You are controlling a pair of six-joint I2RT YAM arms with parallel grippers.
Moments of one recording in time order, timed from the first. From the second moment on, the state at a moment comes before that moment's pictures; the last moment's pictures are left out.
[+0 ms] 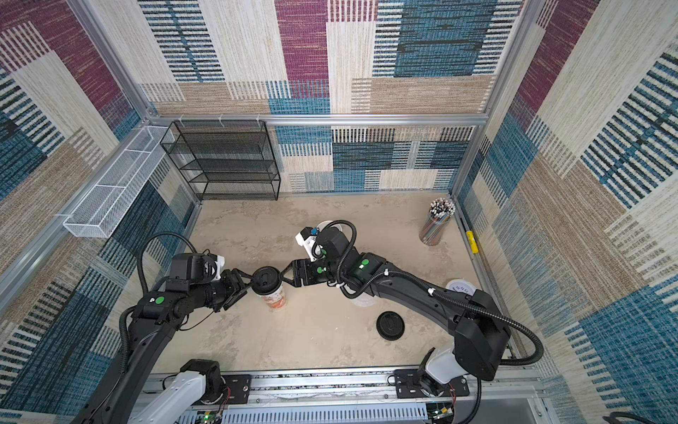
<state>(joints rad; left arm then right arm) -0.11 0.85 0.83 -0.86 0.45 -0.80 0.86 1.48 1.17 -0.26 -0.46 0.68</state>
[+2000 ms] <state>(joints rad) -1.08 1.92 1.48 -0.47 -0.19 -0.51 0.16 1.12 0.53 -0.42 -0.37 0.59</state>
